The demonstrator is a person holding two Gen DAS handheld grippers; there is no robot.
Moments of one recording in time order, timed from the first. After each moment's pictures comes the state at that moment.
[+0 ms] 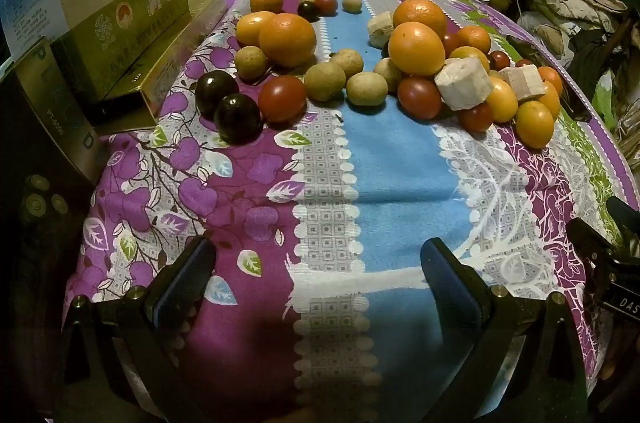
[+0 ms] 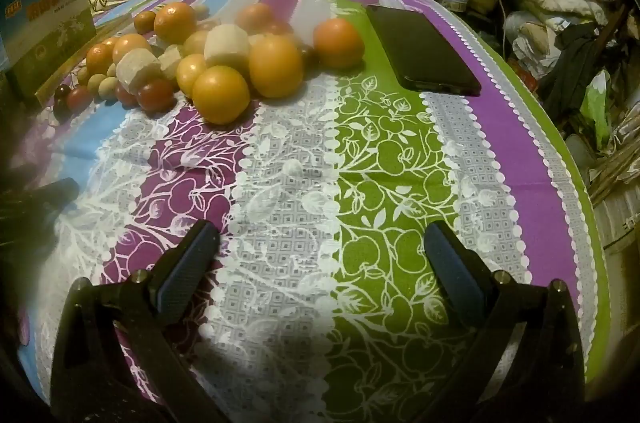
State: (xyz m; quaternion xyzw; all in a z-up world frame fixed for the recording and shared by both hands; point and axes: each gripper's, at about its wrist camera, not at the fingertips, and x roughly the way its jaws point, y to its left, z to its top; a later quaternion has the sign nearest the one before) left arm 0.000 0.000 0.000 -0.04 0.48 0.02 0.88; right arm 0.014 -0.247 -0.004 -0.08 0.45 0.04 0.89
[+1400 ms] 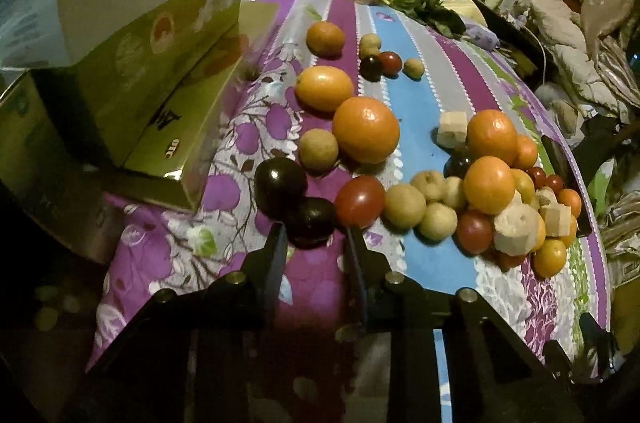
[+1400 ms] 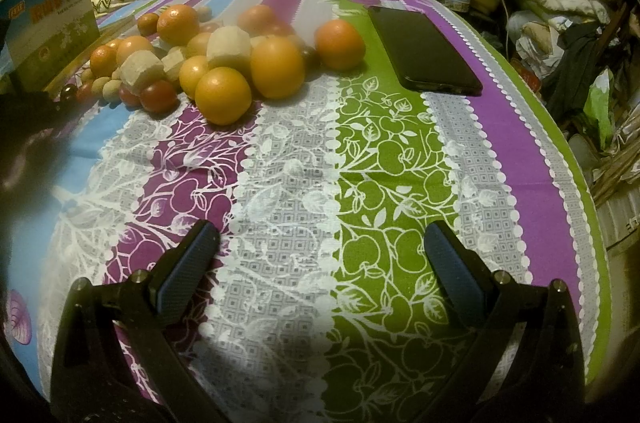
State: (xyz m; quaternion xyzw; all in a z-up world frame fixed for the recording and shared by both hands) left arm 0.053 0.062 0.014 -0.16 0.45 0.05 0.87; right arm 0.013 -0.249 -0.004 -0.08 0.45 0.04 0.89
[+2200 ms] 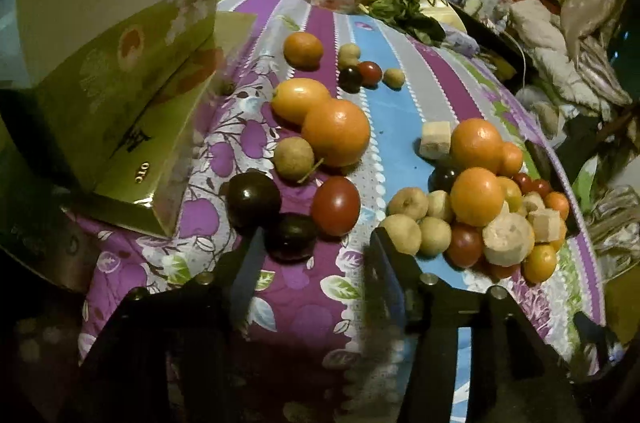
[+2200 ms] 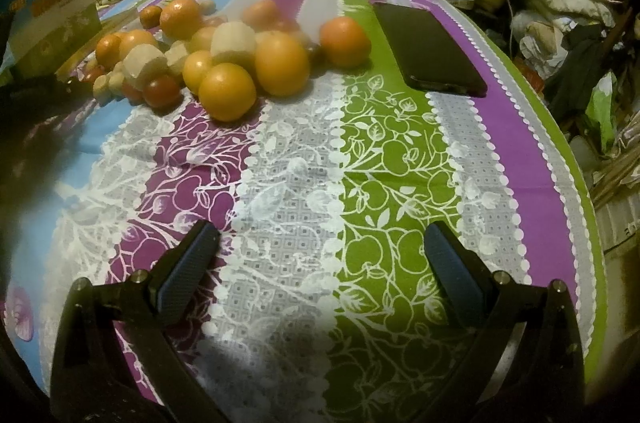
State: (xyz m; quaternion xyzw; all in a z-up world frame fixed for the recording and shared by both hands) left arm 0.063 0.058 0.009 -0.16 0.43 0.01 0.89; right arm 0.015 -0.248 -0.004 -0.09 0.46 0.05 0.88
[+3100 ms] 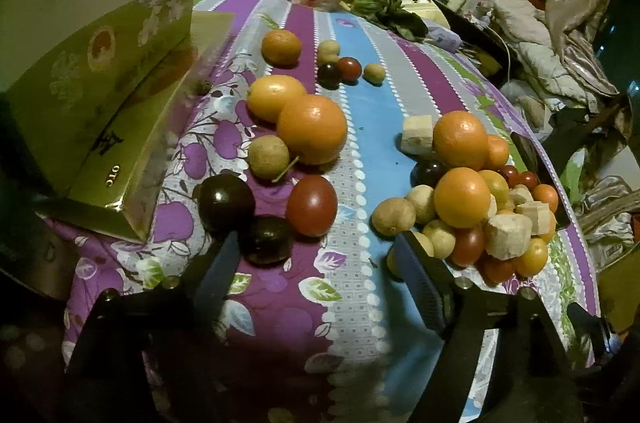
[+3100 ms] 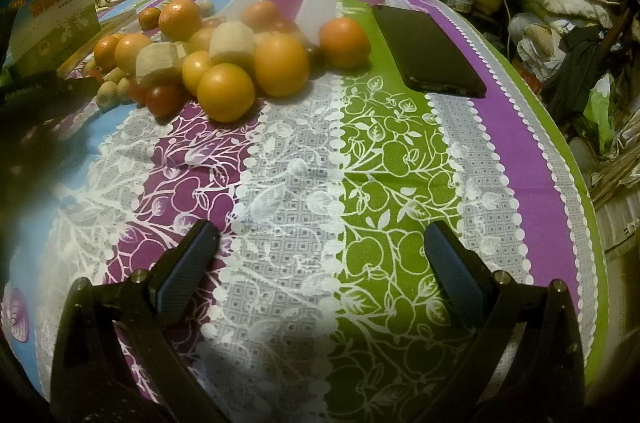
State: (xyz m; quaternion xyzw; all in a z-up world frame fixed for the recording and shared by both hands) left arm 0.062 0.054 0.009 -0.16 0.43 -0.02 0.89; right arm 0.013 -0.247 -0.004 -0.09 0.45 0.05 0.89
